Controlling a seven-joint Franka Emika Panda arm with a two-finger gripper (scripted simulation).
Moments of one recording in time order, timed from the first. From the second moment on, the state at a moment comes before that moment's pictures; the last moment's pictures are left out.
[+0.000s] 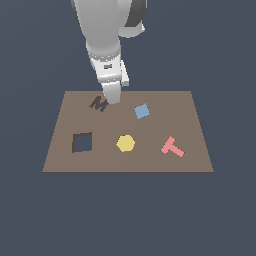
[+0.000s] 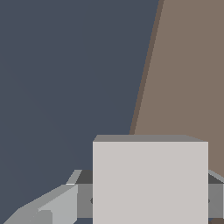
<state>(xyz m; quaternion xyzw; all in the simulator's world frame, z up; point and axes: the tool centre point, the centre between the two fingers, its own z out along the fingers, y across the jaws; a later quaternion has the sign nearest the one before) -0.140 -0.063 0.037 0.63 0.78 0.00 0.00</state>
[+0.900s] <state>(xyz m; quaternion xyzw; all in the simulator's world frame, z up) -0.082 -0.134 0.039 0.38 0.92 0.00 0.00</state>
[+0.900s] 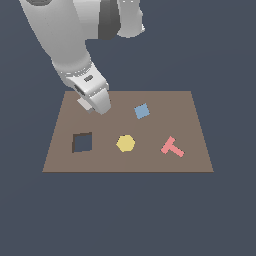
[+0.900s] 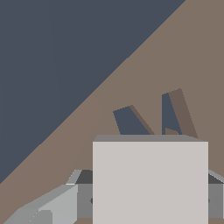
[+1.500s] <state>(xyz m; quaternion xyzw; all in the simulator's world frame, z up) -0.018 -0.158 0.040 0.18 0.98 0.00 0.00</state>
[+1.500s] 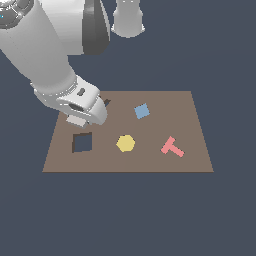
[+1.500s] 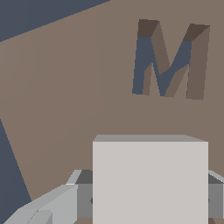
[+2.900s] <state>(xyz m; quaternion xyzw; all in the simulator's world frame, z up) 0.060 -0.144 0.040 -0.06 1.00 0.00 0.00</state>
